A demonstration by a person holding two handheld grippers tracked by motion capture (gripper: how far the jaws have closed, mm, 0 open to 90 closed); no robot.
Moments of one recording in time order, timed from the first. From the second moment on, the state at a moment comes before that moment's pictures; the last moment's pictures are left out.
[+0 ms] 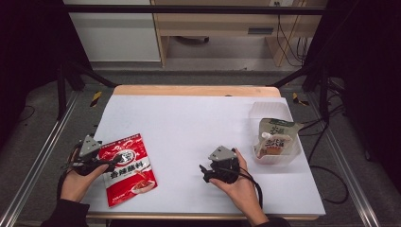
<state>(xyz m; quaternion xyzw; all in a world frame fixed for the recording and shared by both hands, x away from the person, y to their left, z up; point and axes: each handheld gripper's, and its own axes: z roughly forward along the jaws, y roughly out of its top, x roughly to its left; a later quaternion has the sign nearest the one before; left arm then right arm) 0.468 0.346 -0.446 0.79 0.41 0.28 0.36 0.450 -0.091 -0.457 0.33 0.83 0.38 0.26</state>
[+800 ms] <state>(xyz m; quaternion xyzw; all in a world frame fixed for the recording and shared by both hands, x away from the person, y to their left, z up) 0.494 0.384 -0.468 0.78 0.45 0.26 0.34 0.441 -0.092 -0.465 0.30 0.84 0.32 0.30</state>
